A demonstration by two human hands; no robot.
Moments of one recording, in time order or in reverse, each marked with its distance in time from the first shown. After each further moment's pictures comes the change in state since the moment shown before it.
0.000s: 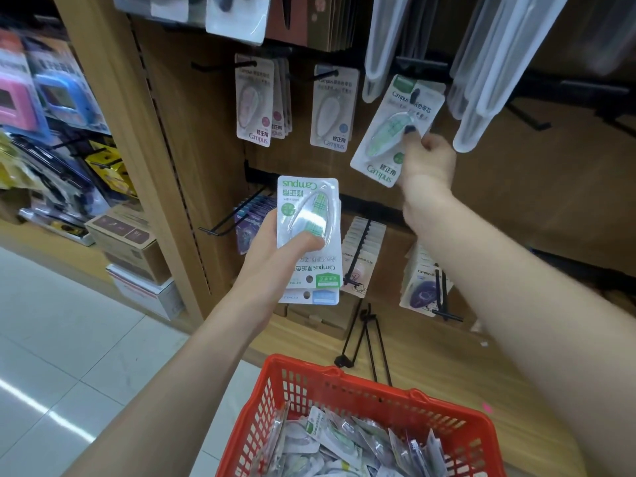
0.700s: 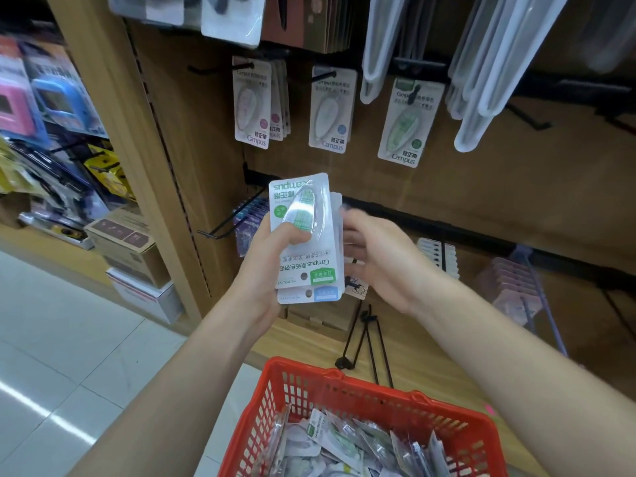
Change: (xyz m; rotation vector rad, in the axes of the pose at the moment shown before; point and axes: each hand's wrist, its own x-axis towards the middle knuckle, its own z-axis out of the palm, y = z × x) left_hand -0.006 0.013 0.004 -0.313 0.008 -0.131; right_hand -0.083 0.037 -0.025 -0.017 -0.707 0.294
